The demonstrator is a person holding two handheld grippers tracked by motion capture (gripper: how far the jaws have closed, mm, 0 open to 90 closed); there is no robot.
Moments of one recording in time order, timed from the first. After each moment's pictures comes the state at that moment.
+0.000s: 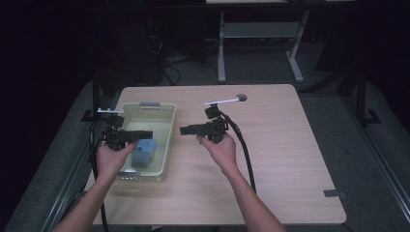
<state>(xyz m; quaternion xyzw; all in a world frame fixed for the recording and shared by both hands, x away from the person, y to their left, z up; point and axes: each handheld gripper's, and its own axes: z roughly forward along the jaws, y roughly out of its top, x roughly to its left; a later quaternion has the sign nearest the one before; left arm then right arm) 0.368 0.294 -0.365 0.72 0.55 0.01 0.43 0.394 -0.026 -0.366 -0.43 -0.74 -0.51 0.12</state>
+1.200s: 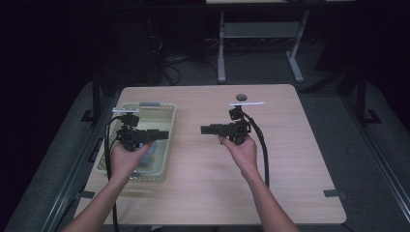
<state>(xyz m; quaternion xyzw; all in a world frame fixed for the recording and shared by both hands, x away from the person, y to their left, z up) 0.361 0.249 -0.355 0.74 0.50 -0.01 0.46 0.386 -0.087 -0.369 -0.46 -0.71 -0.52 0.10</state>
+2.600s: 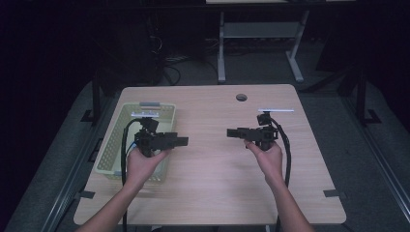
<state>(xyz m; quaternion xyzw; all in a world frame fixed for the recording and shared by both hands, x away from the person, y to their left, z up) 0.344 0.197 -0.350 0.76 0.44 -0.03 0.48 0.371 -0.158 -0.382 -0.51 -0.69 -0.51 0.07</state>
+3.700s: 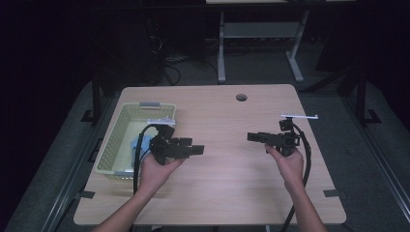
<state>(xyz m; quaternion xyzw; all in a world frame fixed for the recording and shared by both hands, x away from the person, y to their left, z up) 0.326 0.157 -0.354 0.77 0.40 -0.04 0.49 0.355 -0.214 -0.391 -0.54 -0.67 -0.51 0.05</state>
